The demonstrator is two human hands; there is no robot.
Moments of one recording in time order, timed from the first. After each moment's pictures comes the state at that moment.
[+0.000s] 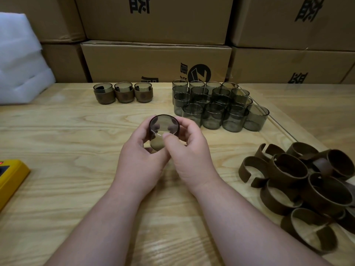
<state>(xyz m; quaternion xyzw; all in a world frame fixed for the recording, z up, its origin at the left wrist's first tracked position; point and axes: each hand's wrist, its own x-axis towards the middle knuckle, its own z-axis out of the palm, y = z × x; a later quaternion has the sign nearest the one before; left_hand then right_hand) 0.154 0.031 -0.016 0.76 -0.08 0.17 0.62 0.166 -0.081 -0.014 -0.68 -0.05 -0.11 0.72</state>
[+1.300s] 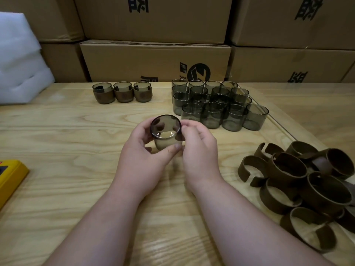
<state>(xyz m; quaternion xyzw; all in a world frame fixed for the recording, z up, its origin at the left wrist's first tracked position) 0.158 0.031 -0.021 0.77 -0.06 0.16 0.62 0.167 -0.084 -0.009 -0.61 0.05 -0.15 0.78</state>
